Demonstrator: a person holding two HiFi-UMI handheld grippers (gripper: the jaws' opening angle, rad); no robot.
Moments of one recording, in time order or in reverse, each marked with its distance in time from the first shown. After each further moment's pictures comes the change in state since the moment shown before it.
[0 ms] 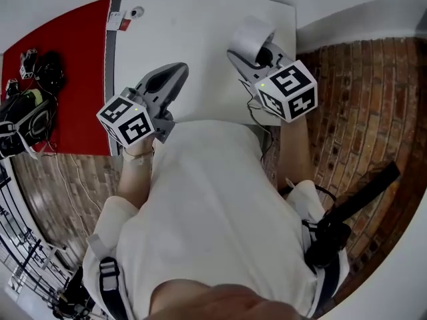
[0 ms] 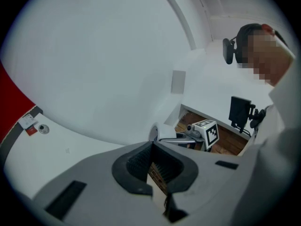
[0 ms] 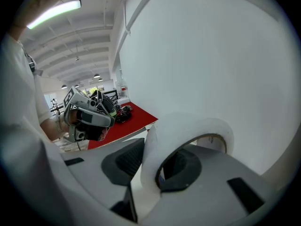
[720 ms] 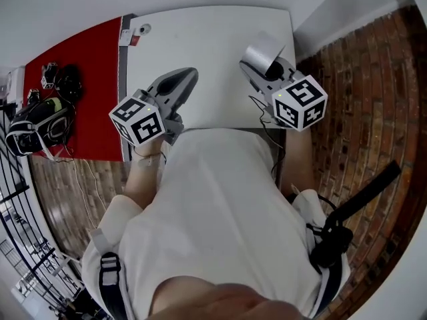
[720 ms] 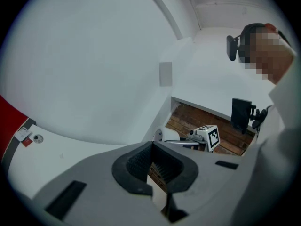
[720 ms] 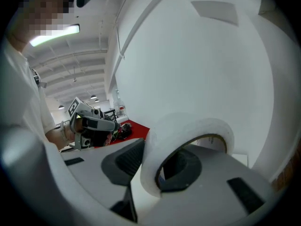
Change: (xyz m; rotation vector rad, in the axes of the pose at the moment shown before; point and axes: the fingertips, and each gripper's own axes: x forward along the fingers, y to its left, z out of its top) left arm 0.021 -0.090 0.016 0.107 0.032 -0.026; right arm -0.108 0.000 0.002 0.131 -0.215 -0.020
